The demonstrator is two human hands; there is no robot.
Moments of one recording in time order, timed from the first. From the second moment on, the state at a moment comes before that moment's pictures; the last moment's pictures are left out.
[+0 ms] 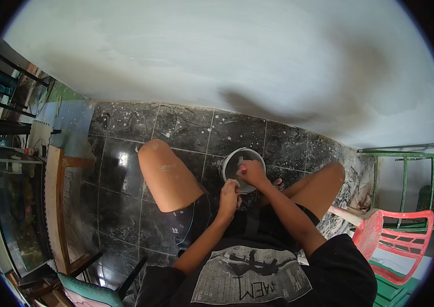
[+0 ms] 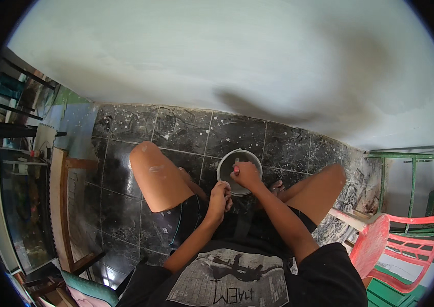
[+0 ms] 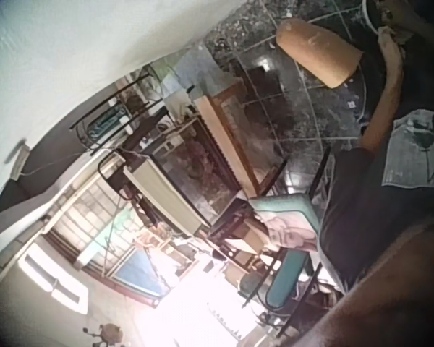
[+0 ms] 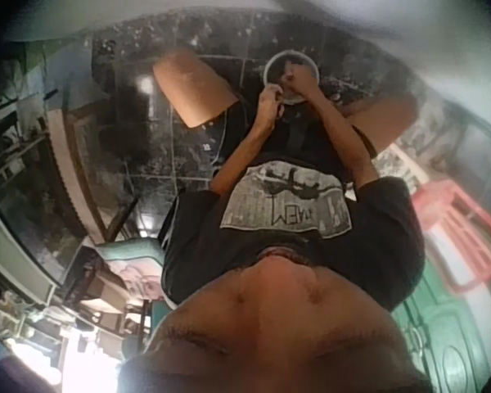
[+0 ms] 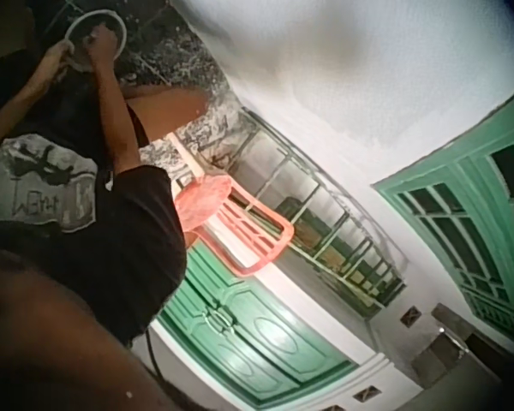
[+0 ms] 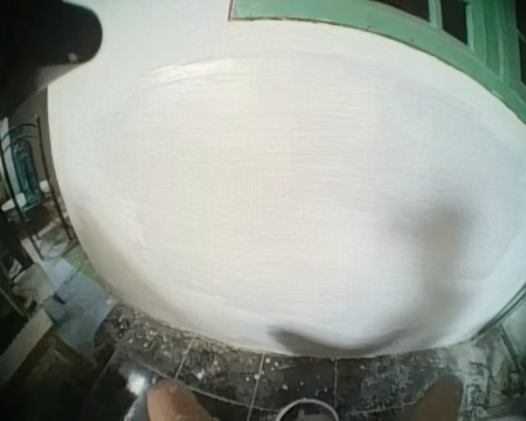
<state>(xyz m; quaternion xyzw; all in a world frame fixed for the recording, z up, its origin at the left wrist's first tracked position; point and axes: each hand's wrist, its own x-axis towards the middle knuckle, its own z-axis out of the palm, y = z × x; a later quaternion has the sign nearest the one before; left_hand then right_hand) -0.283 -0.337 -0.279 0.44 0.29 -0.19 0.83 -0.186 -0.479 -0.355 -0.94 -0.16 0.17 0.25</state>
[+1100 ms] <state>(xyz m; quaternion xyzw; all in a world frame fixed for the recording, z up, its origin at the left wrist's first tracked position) -0.275 -0.346 -0.276 0.43 0.32 -0.15 0.83 -0.240 -0.540 -0.277 -0.86 0.04 0.04 0.50</state>
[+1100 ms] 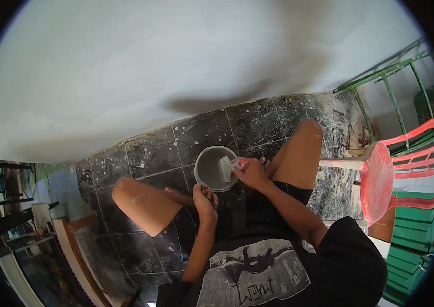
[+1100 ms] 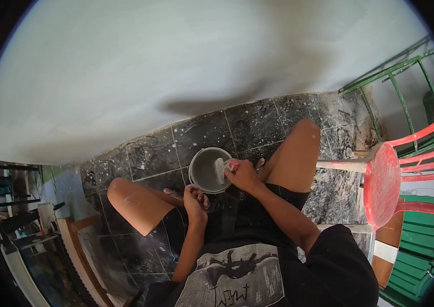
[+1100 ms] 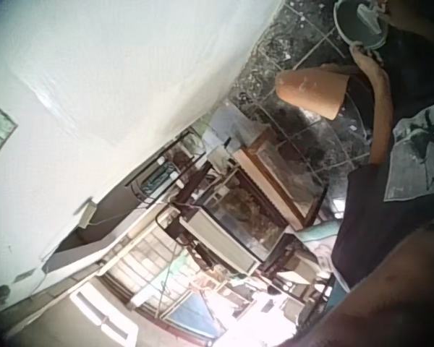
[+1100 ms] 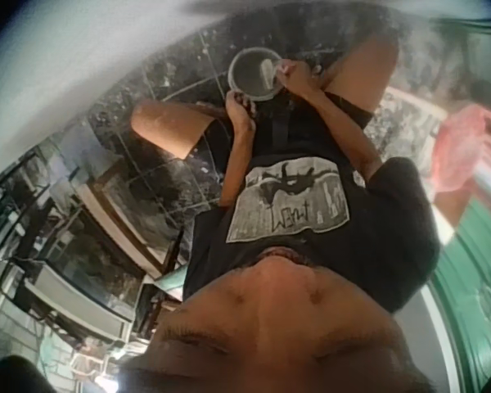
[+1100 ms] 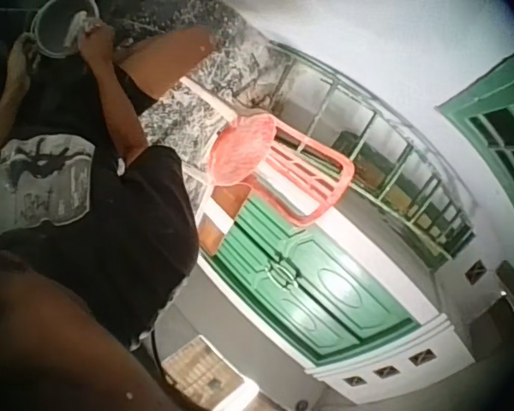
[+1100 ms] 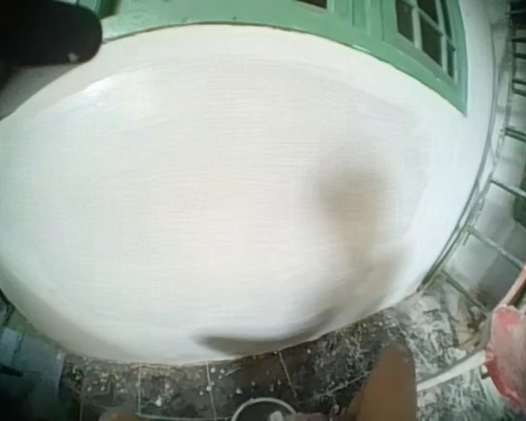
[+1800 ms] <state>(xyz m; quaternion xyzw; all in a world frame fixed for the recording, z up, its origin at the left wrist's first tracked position) -0.278 -0.349 -0.286 0.47 0.35 -0.16 0.80 -0.244 -0.559 -0.277 -0.92 0.06 -0.03 0.39</state>
